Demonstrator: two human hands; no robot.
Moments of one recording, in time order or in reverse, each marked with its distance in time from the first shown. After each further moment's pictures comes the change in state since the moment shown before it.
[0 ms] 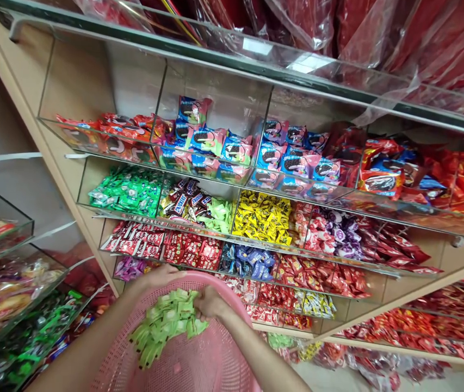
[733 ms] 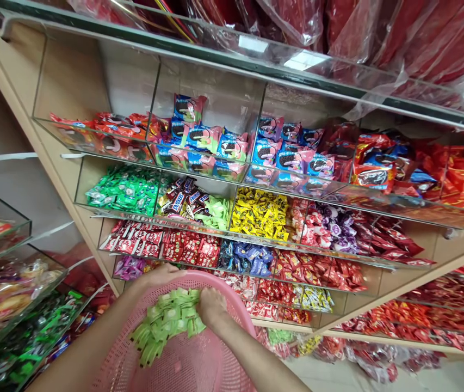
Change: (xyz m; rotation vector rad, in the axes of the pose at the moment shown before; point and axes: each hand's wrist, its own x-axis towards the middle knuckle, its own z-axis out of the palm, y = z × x) left_hand -0.011 0.016 0.002 0.126 -0.029 0.017; right_hand -0.007 0.005 0.015 -0.818 0.410 0.061
